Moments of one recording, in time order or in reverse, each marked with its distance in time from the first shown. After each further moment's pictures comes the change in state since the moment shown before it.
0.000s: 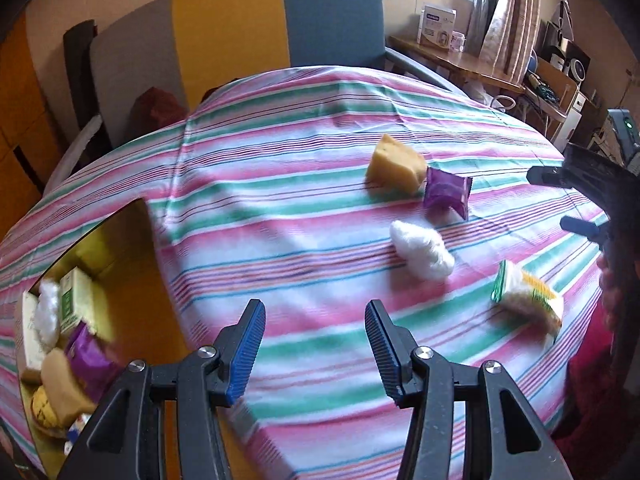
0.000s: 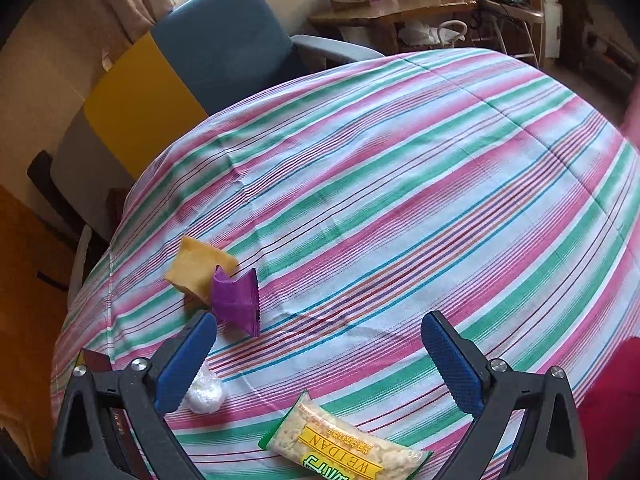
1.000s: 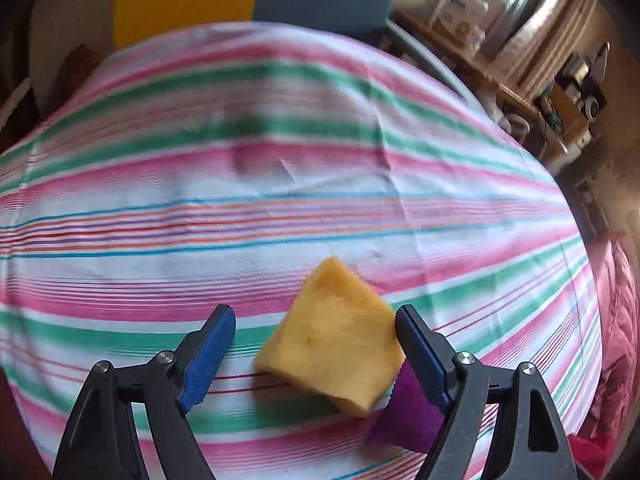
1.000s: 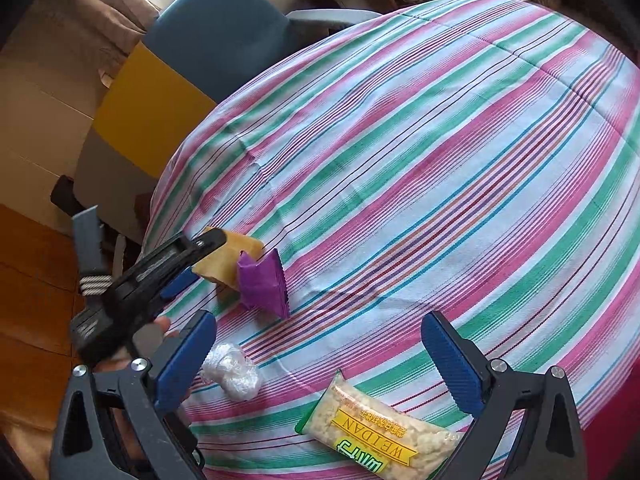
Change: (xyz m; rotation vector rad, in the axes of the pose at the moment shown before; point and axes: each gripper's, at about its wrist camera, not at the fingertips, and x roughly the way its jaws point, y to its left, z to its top) left arm 0.170 -0.052 0.150 -0.144 0.147 -0.185; right arm 0.014 -0.012 -0.004 0.134 0.098 0.144
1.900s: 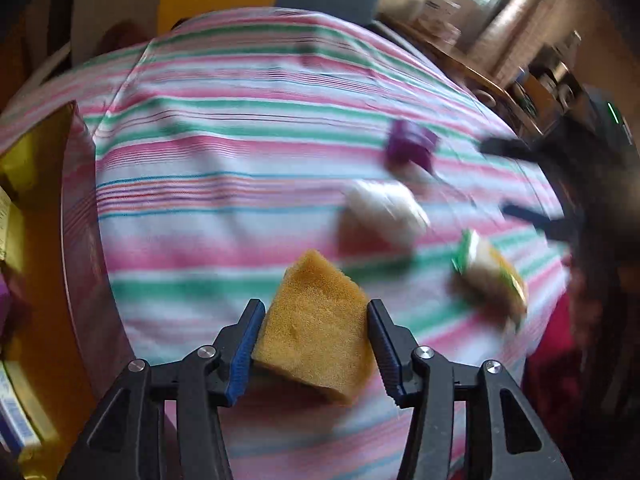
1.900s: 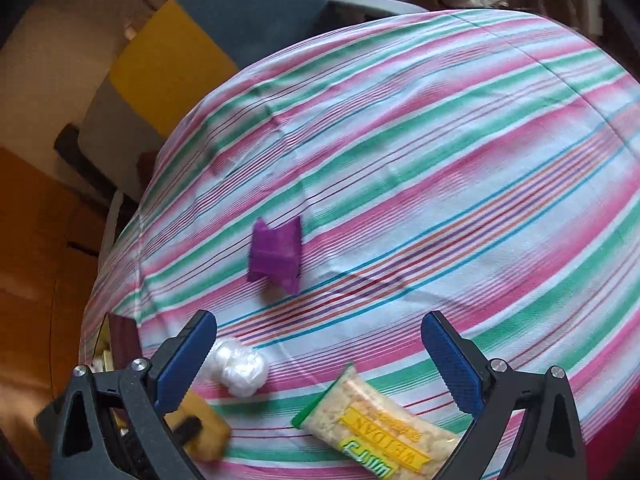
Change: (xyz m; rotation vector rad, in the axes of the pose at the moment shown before) left arm -0.118 0.038 -0.204 0.032 -0.033 -0.021; right arm 0.018 0.028 -0.013 -0.176 0.055 -0.013
